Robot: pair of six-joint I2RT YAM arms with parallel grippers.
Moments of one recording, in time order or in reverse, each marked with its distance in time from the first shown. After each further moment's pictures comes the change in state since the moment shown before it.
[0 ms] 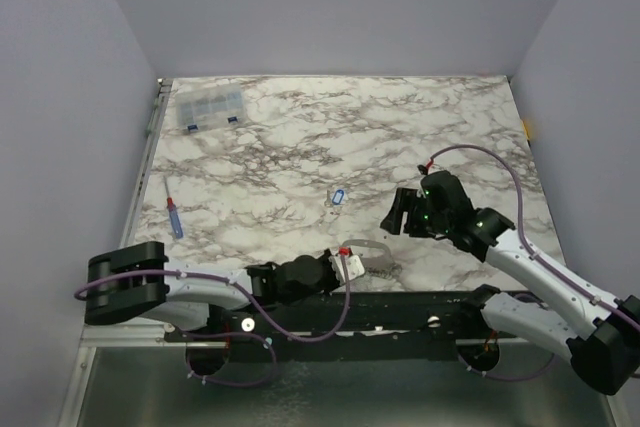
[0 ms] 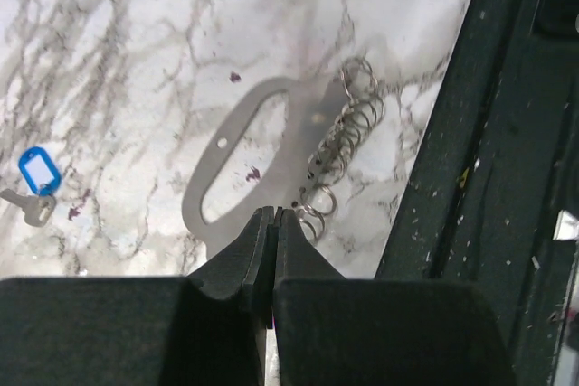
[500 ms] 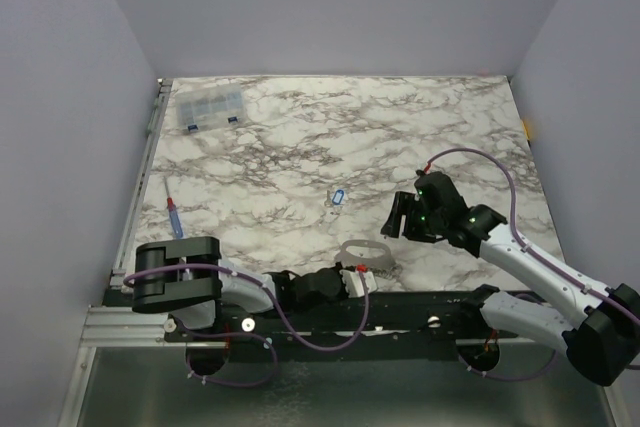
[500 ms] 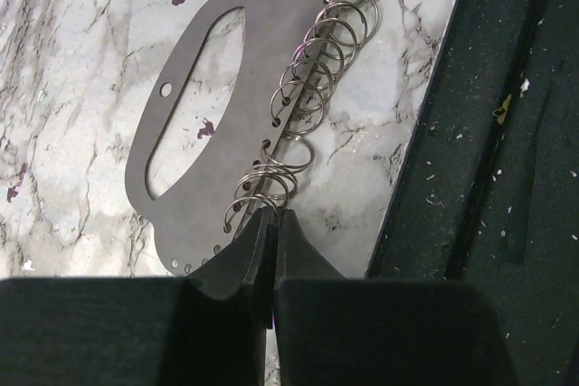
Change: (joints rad) left arm -0.041 0.239 0.024 0.074 -0.063 0.044; right arm 0.000 0.045 0.000 -0.035 0.000 0.046
